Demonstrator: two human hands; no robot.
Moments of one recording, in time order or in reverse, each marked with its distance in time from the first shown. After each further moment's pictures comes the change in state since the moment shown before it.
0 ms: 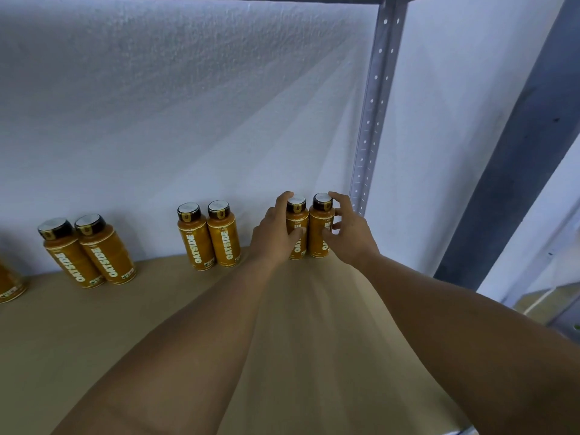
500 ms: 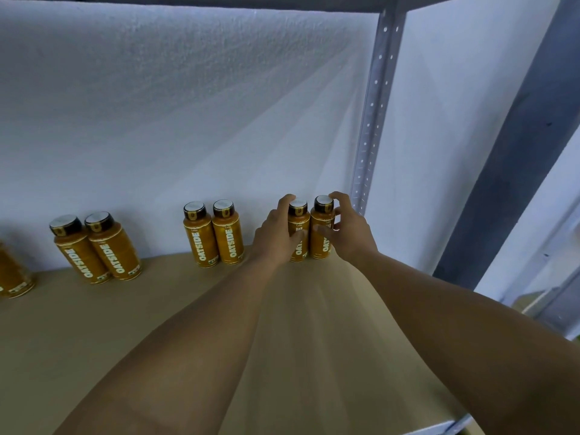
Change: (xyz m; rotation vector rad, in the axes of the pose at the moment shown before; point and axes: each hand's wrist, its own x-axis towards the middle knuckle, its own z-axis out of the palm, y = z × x) left_hand -0.011 0.003 -0.007 0.000 -0.026 0.011; right_hand -0.004 -0.014 0.000 -0.061 0.023 0.023
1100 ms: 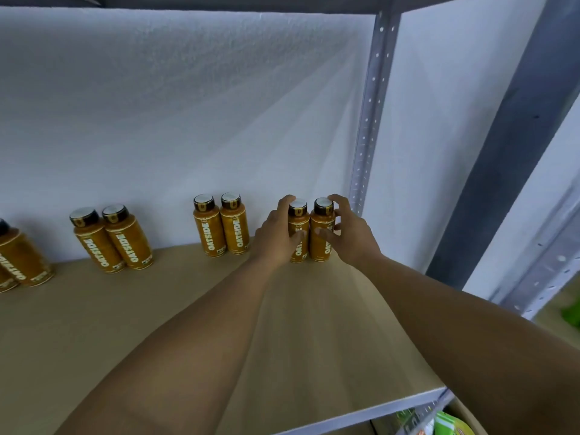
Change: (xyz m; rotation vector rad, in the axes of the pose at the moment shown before) left_hand -0.032 -0.002 -0.012 0.014 -0.007 0.005; right_hand -0.039 -0.006 -0.007 -0.005 -0.054 -0.057
